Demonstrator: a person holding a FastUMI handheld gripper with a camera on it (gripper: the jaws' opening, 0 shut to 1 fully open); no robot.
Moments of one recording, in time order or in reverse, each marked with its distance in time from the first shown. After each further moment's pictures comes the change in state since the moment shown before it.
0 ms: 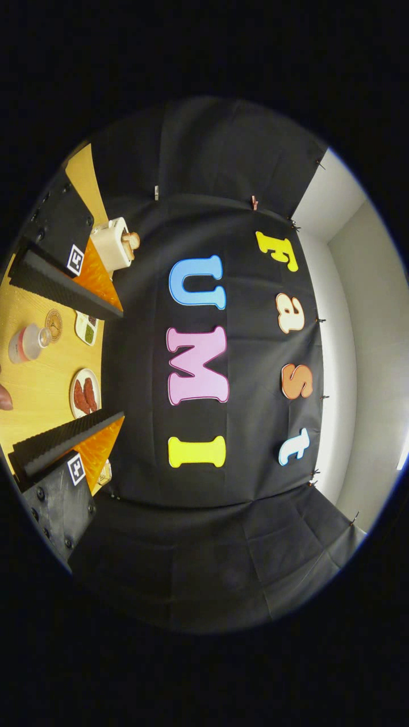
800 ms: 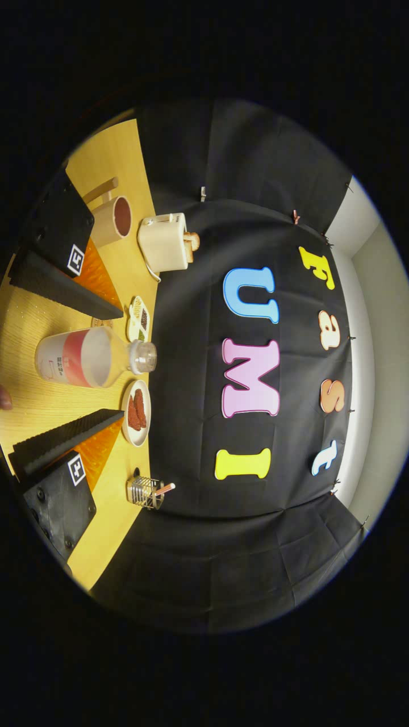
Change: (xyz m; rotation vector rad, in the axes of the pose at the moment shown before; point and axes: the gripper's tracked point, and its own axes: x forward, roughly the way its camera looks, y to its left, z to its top) arm -0.008 0.026 -0.198 -0.054 0.136 0.009
